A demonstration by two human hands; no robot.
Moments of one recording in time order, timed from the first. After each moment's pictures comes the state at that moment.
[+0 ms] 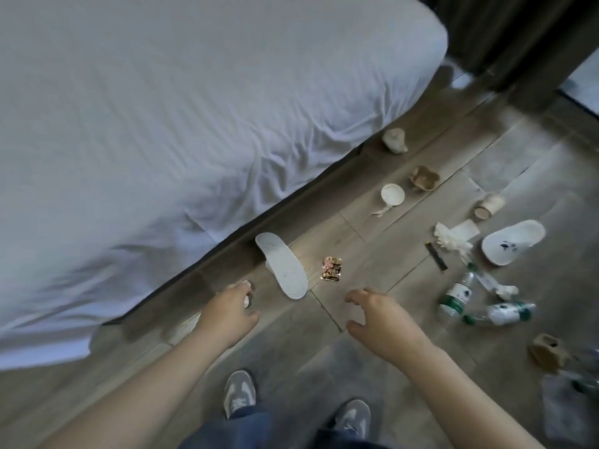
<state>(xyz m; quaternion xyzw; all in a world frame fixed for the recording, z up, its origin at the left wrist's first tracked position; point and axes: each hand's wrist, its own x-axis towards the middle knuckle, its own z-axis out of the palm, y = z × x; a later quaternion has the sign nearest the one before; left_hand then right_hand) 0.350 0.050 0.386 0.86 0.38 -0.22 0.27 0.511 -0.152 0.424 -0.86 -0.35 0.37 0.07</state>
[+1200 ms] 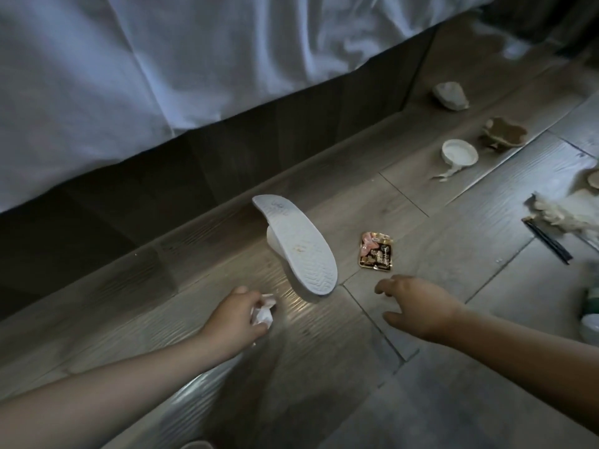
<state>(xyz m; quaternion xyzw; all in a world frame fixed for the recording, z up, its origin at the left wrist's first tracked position) 0.306 0.061 -0.015 0.89 0.31 -0.10 0.32 0.524 -0.146 0.046 -0.83 -0.47 0.29 -0.05</state>
